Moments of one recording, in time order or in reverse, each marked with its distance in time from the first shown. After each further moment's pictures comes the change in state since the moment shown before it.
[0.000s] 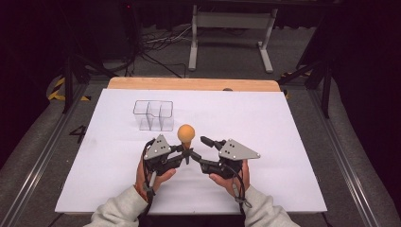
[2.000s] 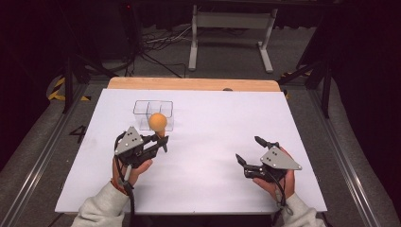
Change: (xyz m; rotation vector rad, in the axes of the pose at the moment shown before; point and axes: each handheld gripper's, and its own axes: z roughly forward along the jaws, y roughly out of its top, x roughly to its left) left arm 0.035 0.005 -0.054 -0.071 0.147 -0.002; right arm -0.061 -0.037 -0.091 0.139 -0.306 -0.182
